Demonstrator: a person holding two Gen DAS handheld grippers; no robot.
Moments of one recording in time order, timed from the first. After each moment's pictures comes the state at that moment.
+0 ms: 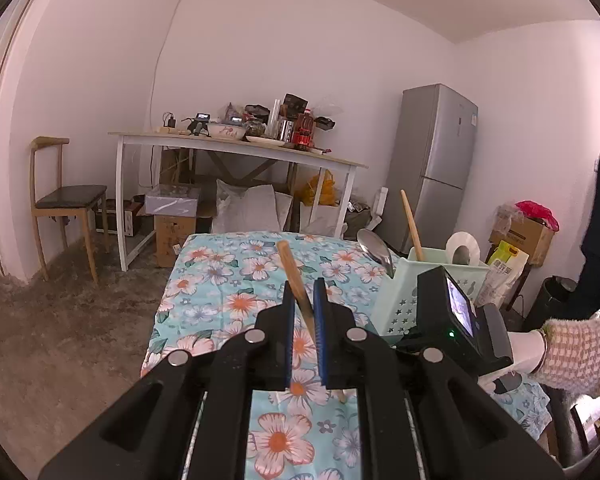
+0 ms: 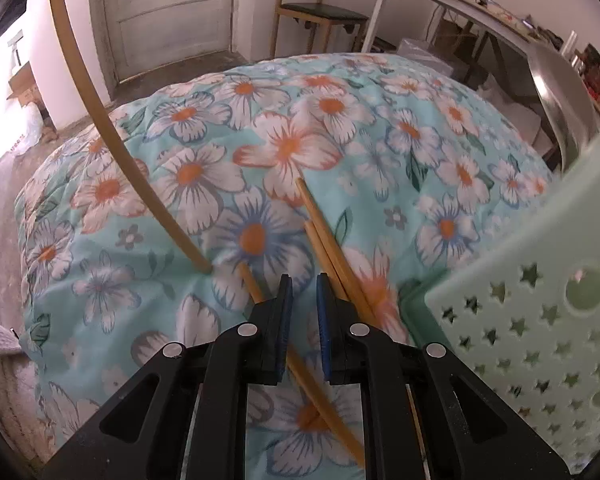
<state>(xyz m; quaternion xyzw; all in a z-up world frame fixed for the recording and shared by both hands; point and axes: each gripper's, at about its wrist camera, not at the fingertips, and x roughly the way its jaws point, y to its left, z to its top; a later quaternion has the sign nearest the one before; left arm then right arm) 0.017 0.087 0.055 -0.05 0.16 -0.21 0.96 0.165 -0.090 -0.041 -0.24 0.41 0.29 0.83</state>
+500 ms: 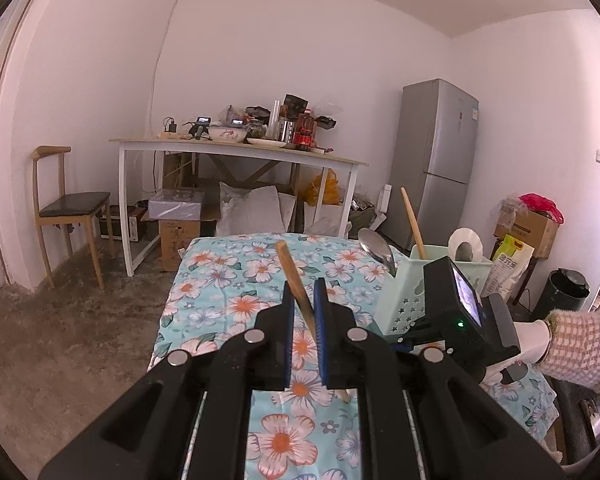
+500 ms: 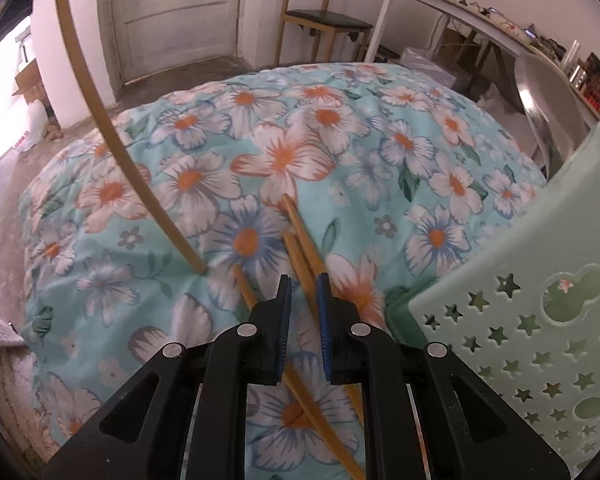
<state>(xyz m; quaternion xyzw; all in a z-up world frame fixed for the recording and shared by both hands) 0.017 0.082 0.058 -0.04 0.16 -0.20 0.97 0.167 -0.096 -0.036 -0.24 0.40 0.30 0.83</state>
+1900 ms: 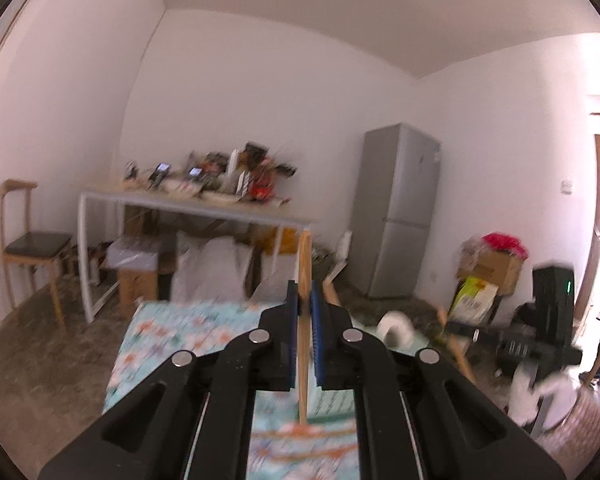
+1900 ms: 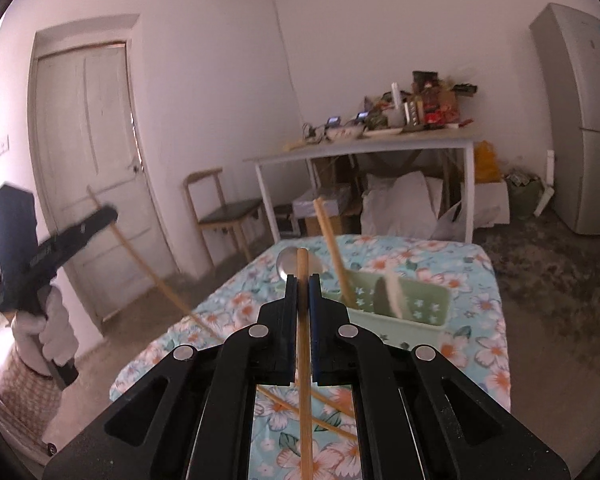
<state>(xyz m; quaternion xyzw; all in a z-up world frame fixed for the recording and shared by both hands) 0.013 0.034 0.148 -0.07 0.06 -0.27 0.96 0.049 -0.269 0.112 0.08 0.17 0.19 0.96</state>
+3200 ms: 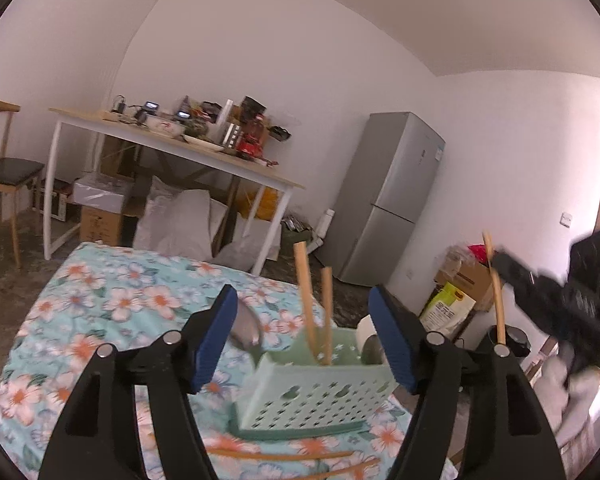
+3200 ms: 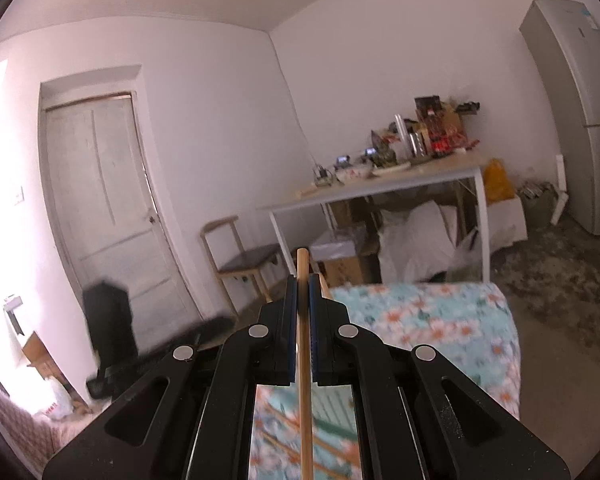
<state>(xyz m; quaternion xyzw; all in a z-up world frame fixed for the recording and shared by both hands) 0.089 -0.025 0.100 -0.15 0.15 -0.29 0.93 0.070 -0.307 0.159 0.14 0.10 0.22 0.96</state>
